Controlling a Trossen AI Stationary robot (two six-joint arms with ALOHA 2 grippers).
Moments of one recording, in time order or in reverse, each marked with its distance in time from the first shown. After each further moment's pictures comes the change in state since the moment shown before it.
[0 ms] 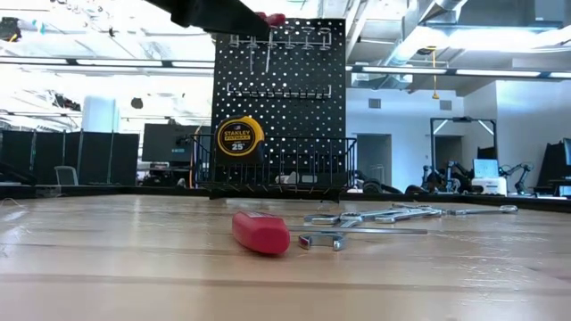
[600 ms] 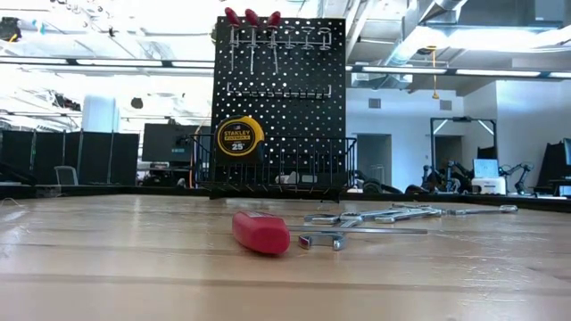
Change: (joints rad) left arm 0.001 -0.241 0.002 -0.004 0.083 0.029; right arm 0.170 -0.045 -0.026 -0.297 -0.226 0.015
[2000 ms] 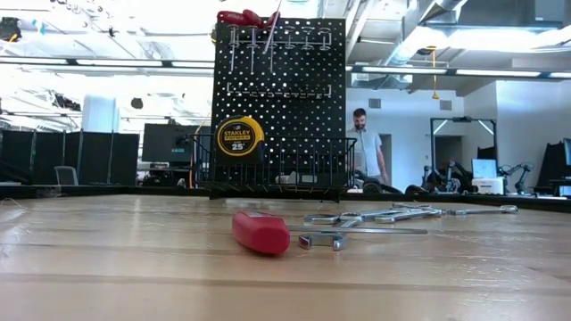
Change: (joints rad) left arm 0.202 0.136 0.240 -0.142 0.027 0.092; right arm 0.148 0.205 -0.001 -0.009 -0.116 -0.029
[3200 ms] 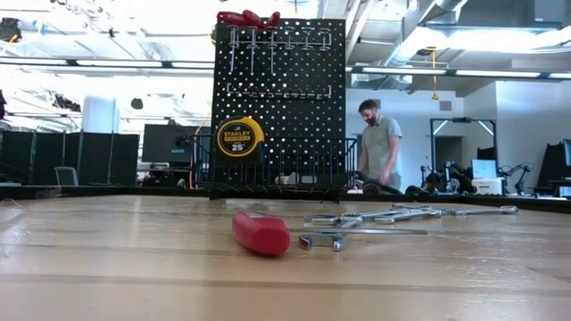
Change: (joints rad) left arm 0.332 0.007 0.027 0.478 0.301 0.025; right arm 0.064 -0.533 -0.510 -0.073 0.086 0.436
